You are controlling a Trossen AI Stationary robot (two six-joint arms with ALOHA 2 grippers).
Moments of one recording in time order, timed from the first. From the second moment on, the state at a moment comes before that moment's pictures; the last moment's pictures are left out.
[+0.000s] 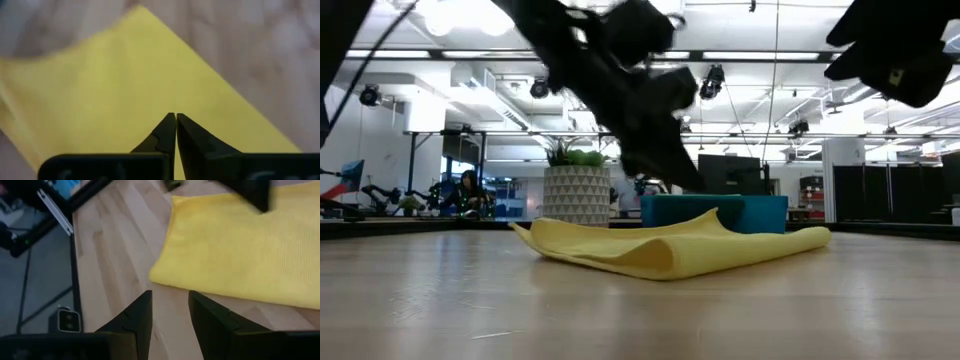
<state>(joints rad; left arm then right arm) 0.00 1.91 1.22 -0.04 0.09 -0.16 0.69 1.35 0.77 -0.17 0.55 1.06</state>
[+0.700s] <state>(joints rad) 0.12 2.21 1.64 -0.49 -0.08 0.06 0.69 1.35 0.80 -0.18 0.71 1.17</state>
